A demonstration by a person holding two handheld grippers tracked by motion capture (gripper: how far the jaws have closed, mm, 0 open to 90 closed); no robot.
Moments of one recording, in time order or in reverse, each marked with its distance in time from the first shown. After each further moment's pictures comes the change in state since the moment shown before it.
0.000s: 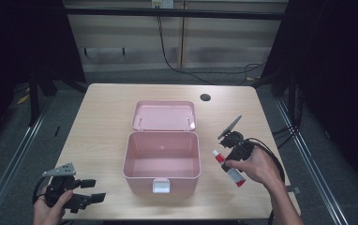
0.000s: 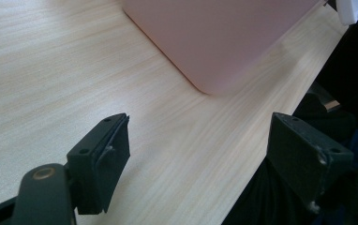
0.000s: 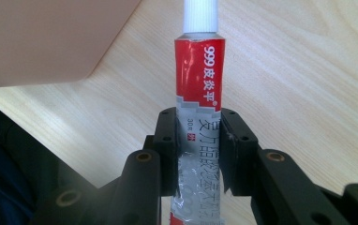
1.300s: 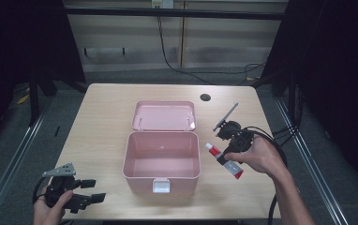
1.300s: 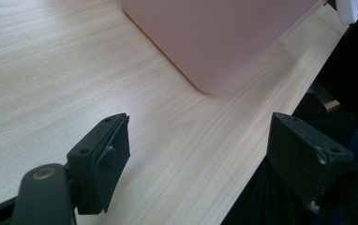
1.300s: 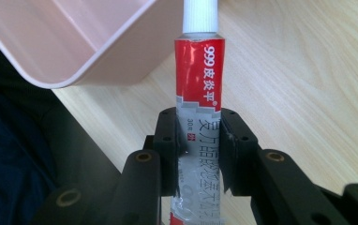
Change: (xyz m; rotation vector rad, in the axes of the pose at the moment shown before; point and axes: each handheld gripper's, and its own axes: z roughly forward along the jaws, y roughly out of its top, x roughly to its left) left arm 0.000 0.000 0.000 0.000 -0.002 0.000; right arm 0.020 0.016 -0.047 -0.036 0.047 -0.192
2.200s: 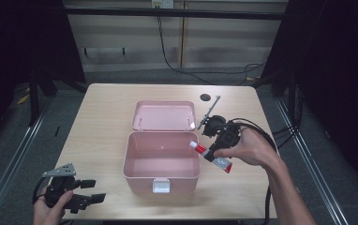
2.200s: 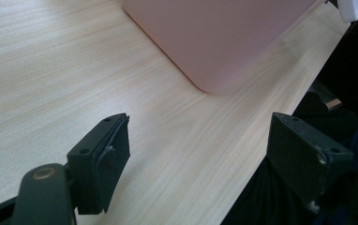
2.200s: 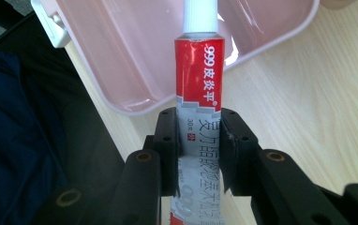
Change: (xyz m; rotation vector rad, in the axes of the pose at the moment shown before) left arm -0.001 0.000 0.000 0.003 0.001 0.001; right arm 0.031 0.034 -0.020 -0.009 0.021 -0.213
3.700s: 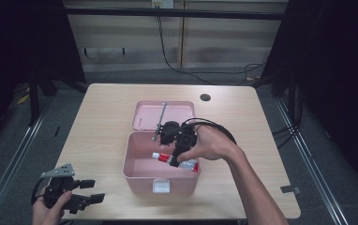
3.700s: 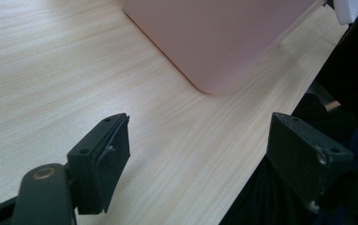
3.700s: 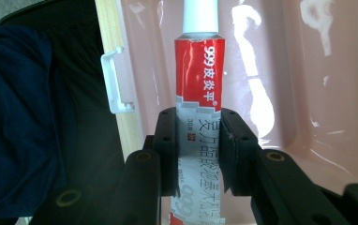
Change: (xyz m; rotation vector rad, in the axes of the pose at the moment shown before) left arm 0.000 -0.001 -0.002 -0.012 0.001 -0.002; right arm 0.045 0.083 0.034 0.068 0.085 -0.318
